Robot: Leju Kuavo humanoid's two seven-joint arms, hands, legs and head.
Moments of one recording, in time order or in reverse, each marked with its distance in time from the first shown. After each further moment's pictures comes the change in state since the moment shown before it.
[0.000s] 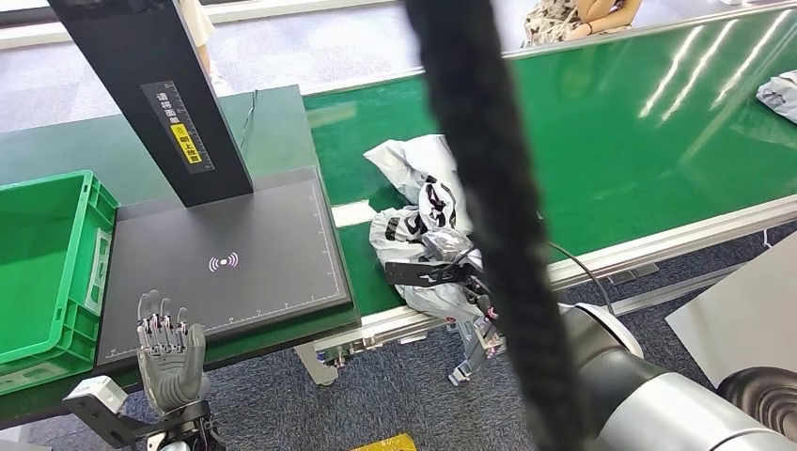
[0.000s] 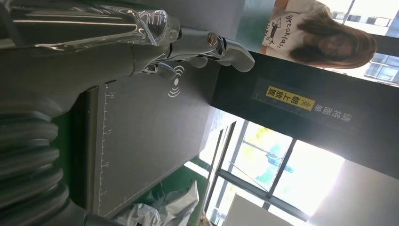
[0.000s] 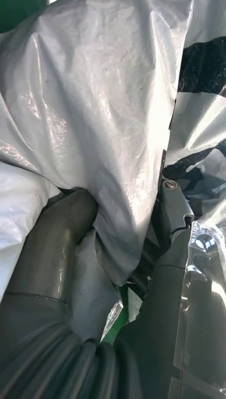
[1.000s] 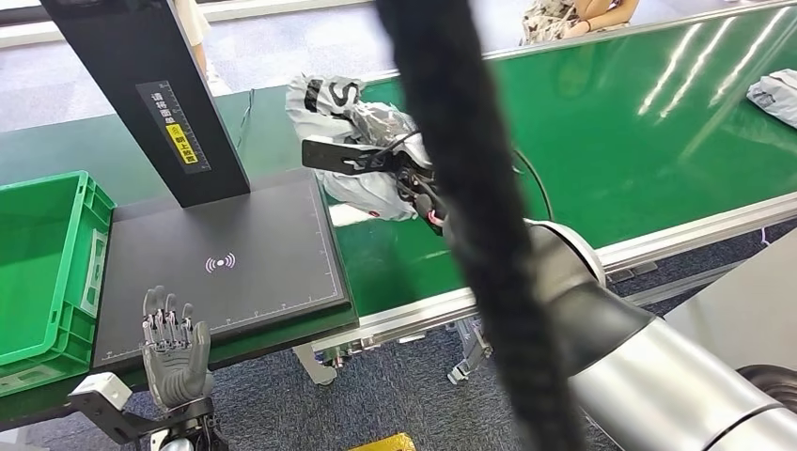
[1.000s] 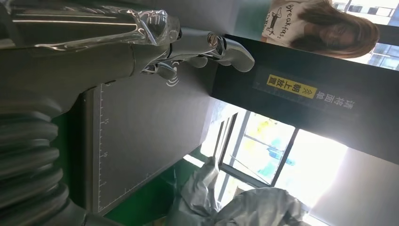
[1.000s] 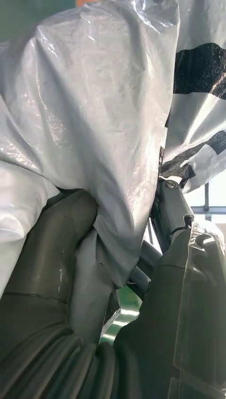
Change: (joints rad) left arm -0.007 0.000 -0.020 0.001 -0.001 -0.004 0.000; right arm -0.419 0.177 -0.013 -0.008 0.010 0.031 0.074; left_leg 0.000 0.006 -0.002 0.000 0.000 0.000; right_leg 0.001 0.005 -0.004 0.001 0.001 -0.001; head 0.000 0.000
